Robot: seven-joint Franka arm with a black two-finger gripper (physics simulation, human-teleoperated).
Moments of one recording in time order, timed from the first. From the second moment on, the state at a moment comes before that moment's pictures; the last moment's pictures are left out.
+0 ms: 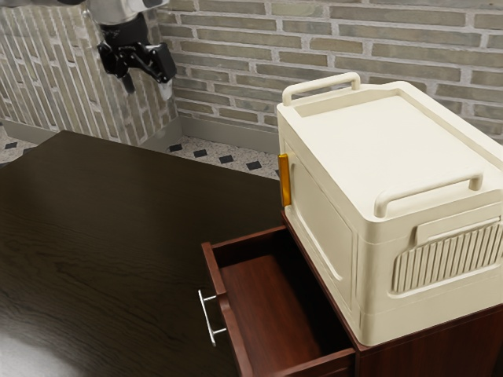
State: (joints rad) arm 0.00 0.00 0.00 -1.57 0.00 1.56 0.00
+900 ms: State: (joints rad) arm -0.31 -0.69 0.24 -1.74 0.19 1.23 0.14
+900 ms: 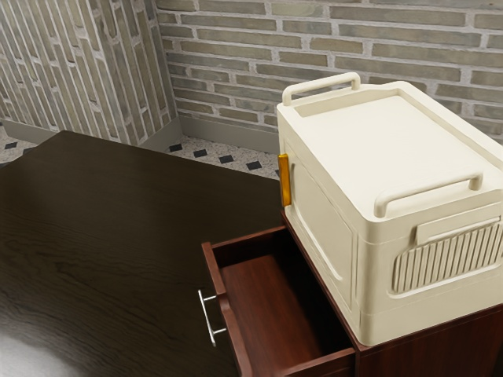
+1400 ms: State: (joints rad) arm -0.37 -0.96 0.16 -2.30 0.21 1.29 0.17
